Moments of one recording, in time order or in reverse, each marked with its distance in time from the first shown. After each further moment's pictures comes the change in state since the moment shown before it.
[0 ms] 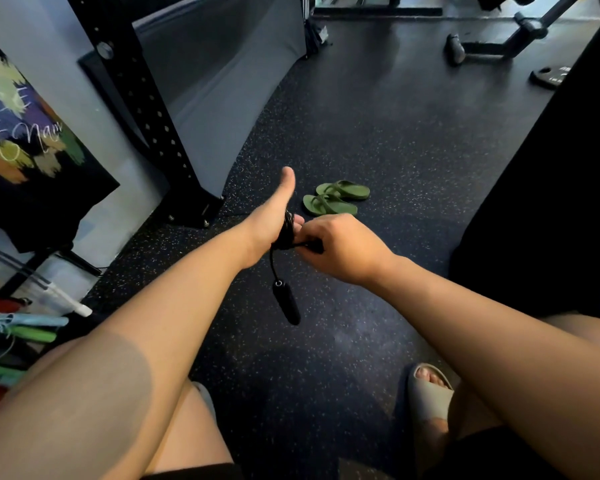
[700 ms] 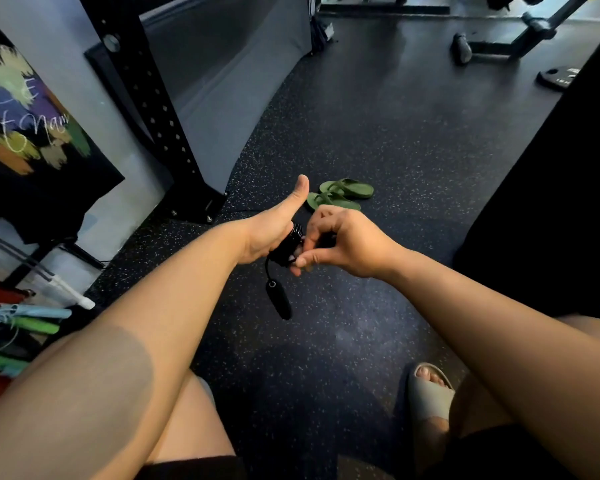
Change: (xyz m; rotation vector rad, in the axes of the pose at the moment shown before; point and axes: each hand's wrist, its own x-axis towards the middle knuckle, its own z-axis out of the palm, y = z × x) left_hand -0.017 0.002 -0.004 0.271 -0.273 -0.072; right_hand -0.004 0.009 -0.009 0.414 -0.123 0.081
